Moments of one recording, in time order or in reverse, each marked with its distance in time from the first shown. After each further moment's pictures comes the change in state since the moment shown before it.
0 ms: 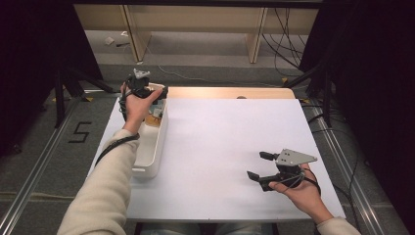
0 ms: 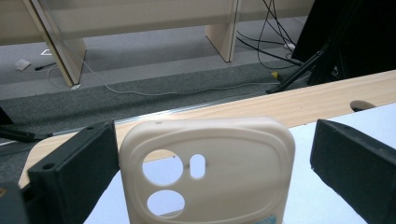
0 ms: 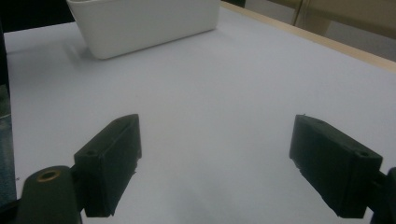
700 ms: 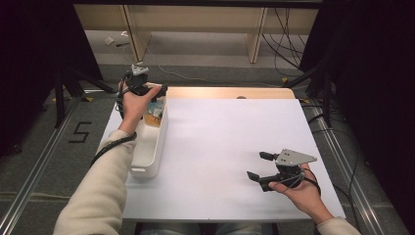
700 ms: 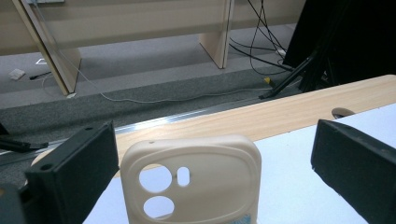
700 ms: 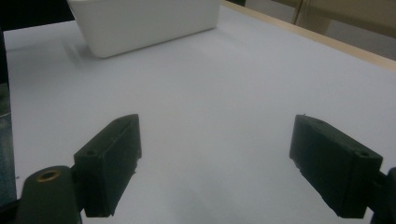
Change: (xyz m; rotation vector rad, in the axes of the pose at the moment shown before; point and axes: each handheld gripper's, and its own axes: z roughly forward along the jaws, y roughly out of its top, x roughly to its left) left arm -0.004 0.014 -0.021 -0.032 -0.023 0.009; right arm 0.000 0.000 0.000 0.005 0.000 -0.001
